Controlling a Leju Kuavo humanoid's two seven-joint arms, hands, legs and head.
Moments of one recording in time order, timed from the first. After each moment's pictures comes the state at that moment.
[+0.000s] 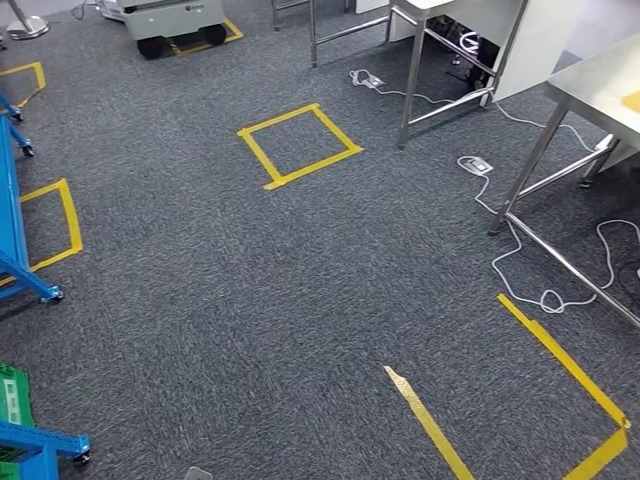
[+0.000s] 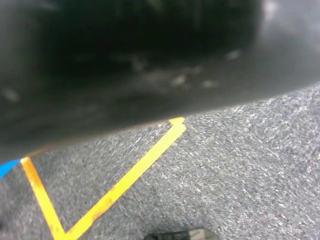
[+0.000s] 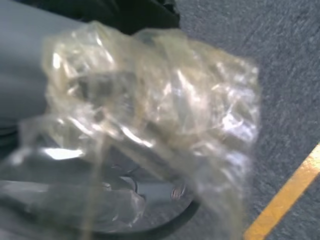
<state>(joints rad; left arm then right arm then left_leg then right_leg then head) -0.01 -0.13 0.41 -0.22 -0.56 0.30 -0.35 0.00 0.11 -0.26 -0.23 -0.05 -0.09 -0.36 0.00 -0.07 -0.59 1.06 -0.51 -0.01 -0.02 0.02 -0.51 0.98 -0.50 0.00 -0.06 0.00</state>
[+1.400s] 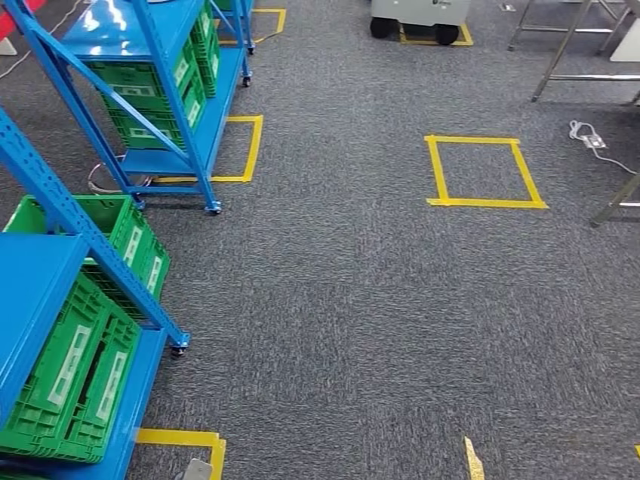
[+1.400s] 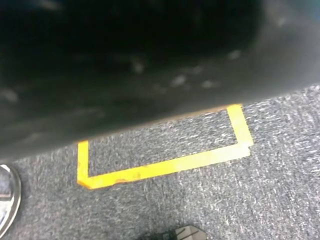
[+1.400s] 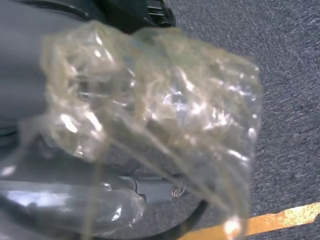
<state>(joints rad) -0.02 -0.15 0.43 -0.22 -0.56 0.34 -0.35 0.00 0.10 -0.27 -0.23 -0.04 -0.09 -0.36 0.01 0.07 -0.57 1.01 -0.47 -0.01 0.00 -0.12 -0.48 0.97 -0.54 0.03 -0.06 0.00</state>
